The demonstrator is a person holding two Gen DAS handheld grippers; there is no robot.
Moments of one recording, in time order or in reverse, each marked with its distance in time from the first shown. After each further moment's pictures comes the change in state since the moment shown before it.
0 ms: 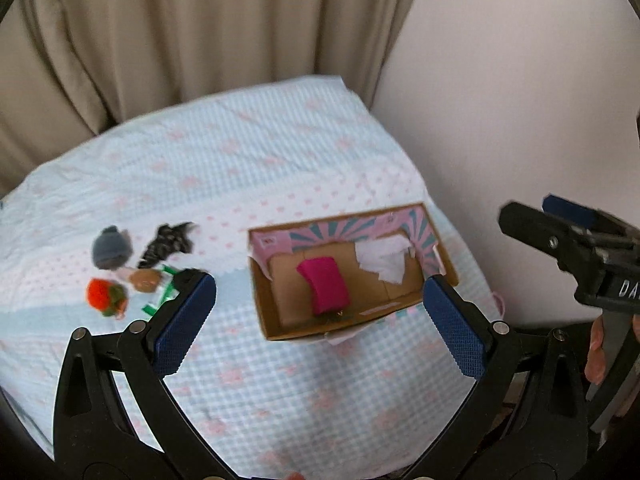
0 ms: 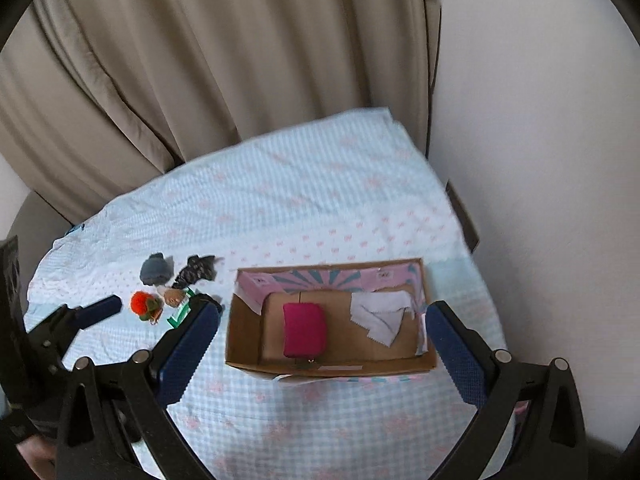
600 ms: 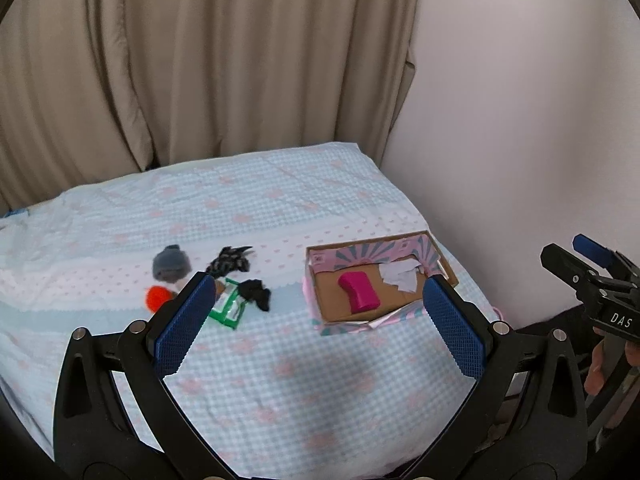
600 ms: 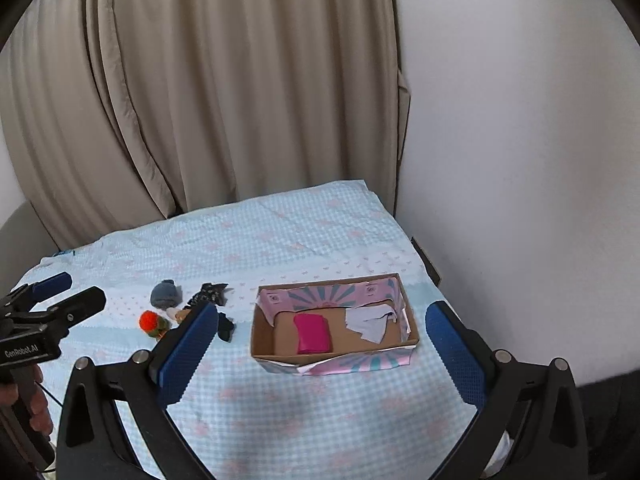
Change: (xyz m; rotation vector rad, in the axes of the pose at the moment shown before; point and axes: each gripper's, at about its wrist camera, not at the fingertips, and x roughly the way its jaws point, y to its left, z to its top) left arm -0.158 0.088 -0.082 0.002 -0.250 0.002; right arm -0.122 0.092 -0.106 -0.015 -0.296 -0.145
